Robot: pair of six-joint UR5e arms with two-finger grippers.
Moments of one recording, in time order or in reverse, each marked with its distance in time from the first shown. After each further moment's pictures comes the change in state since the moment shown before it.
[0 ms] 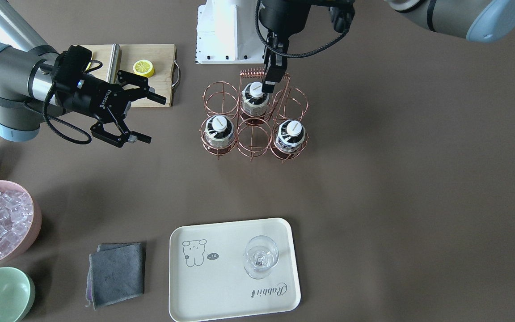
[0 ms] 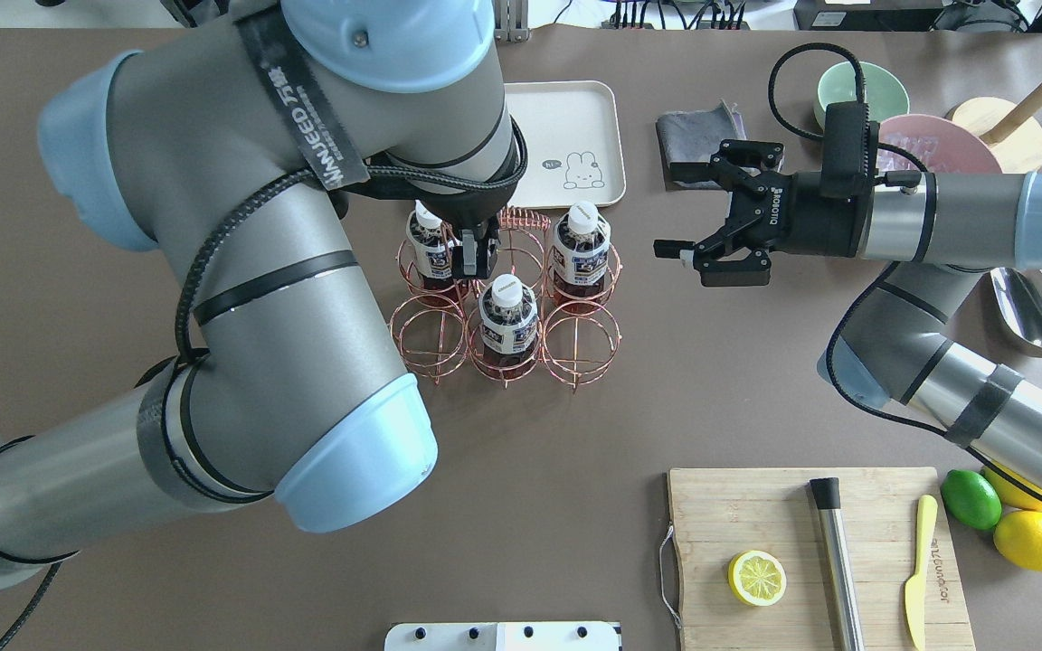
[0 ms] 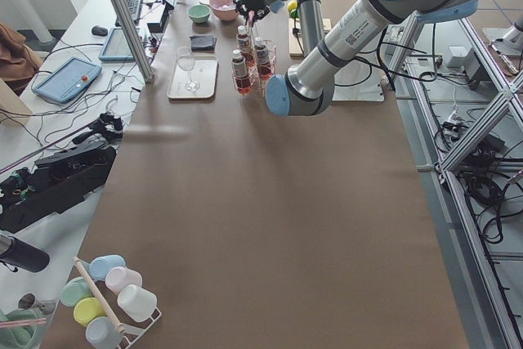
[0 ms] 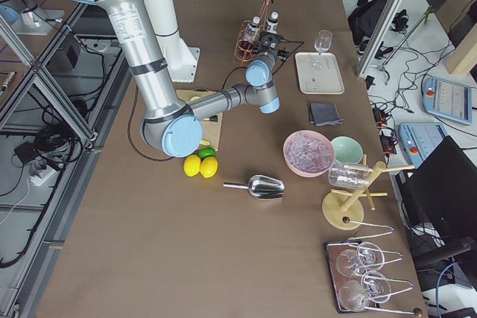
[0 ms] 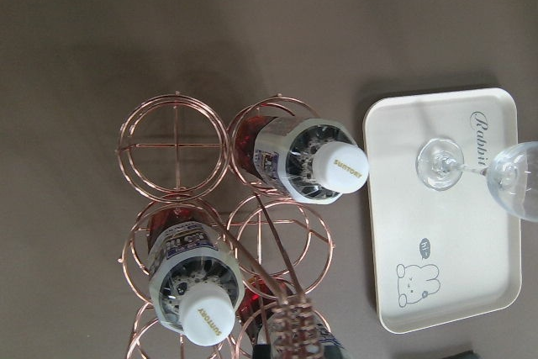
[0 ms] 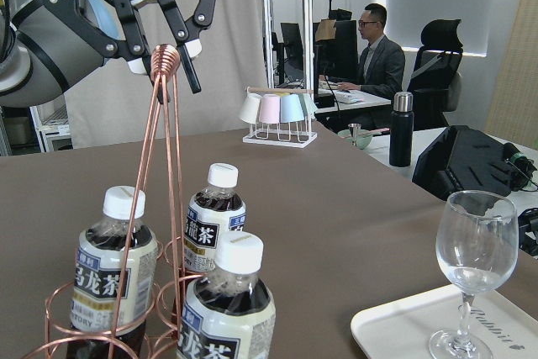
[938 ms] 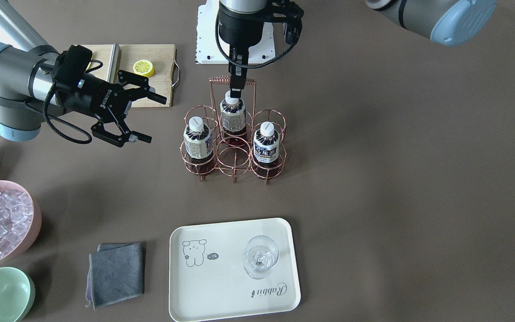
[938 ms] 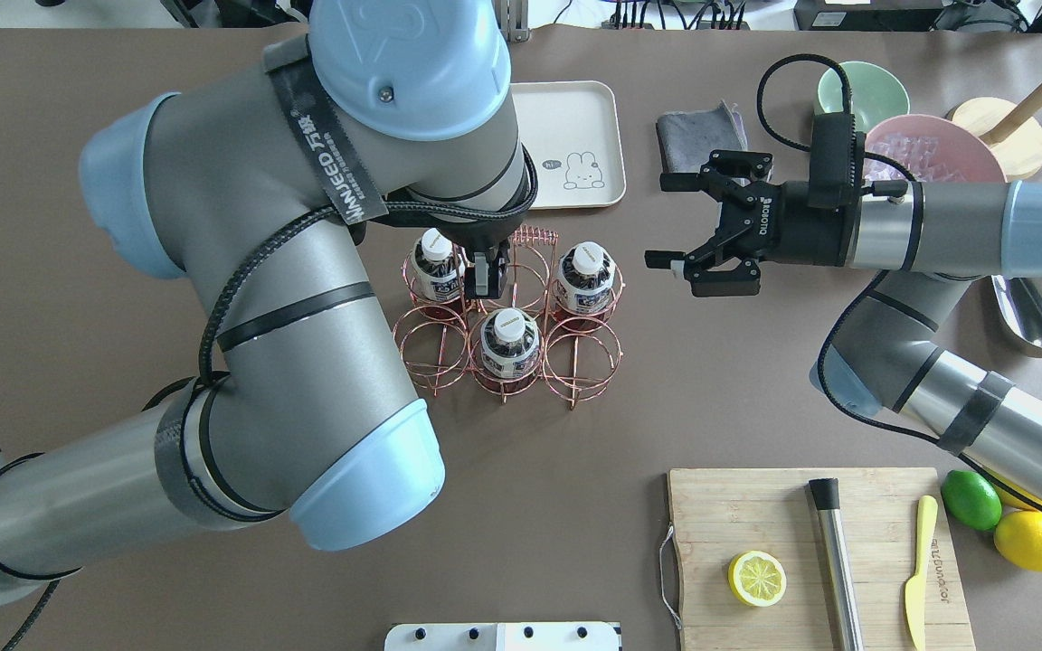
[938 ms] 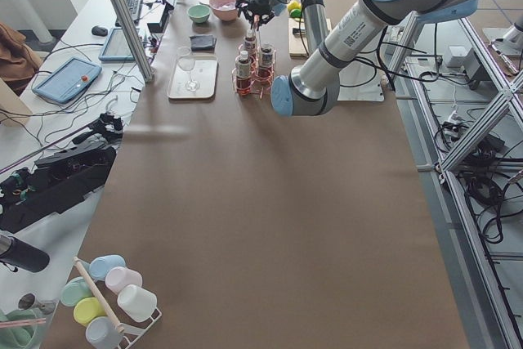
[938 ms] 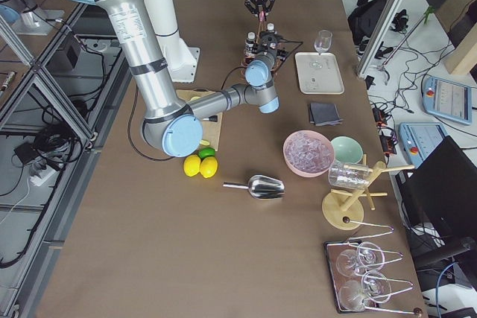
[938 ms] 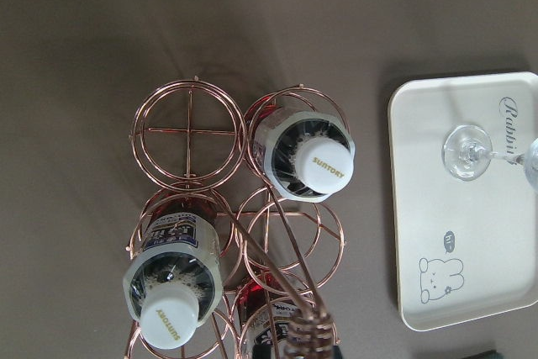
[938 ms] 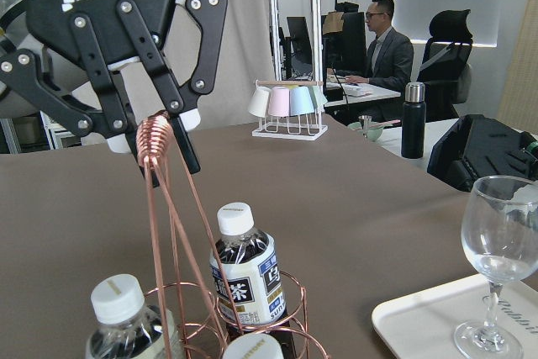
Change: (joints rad) left arm 0.034 0.016 0.017 -0.044 0.022 -0.030; right arm -0.037 0.009 -0.012 -0.004 -0.010 -0.003
